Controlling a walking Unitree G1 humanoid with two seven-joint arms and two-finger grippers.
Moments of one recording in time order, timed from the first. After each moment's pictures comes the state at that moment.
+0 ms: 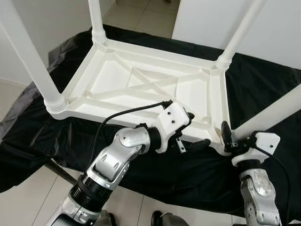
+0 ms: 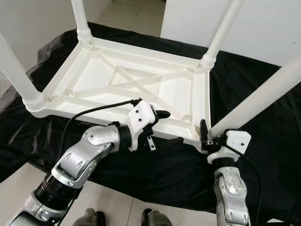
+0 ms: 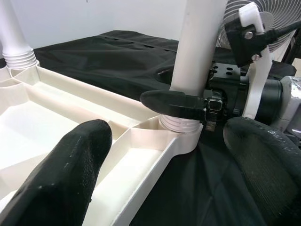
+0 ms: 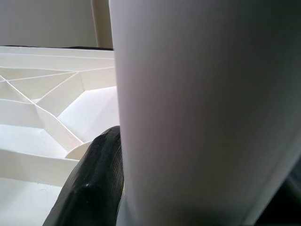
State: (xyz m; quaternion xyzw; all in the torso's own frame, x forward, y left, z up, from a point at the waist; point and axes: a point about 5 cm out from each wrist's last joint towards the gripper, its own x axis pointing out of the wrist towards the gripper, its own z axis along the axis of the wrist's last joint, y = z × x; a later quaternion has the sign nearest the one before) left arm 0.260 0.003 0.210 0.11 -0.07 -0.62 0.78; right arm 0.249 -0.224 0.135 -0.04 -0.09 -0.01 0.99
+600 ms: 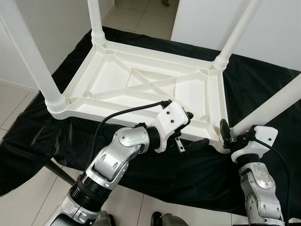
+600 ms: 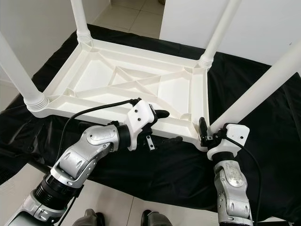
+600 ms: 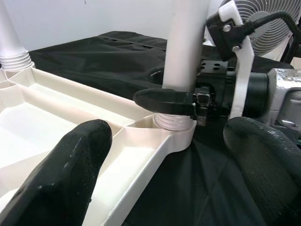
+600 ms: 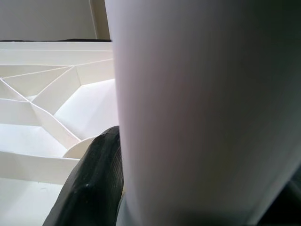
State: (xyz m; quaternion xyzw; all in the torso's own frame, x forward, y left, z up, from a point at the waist) left arm 0.260 0.004 0.209 0.11 -0.07 -0.62 0.78; right arm 0.260 -0.226 0.139 -0.02 -0.06 -0.02 1.00
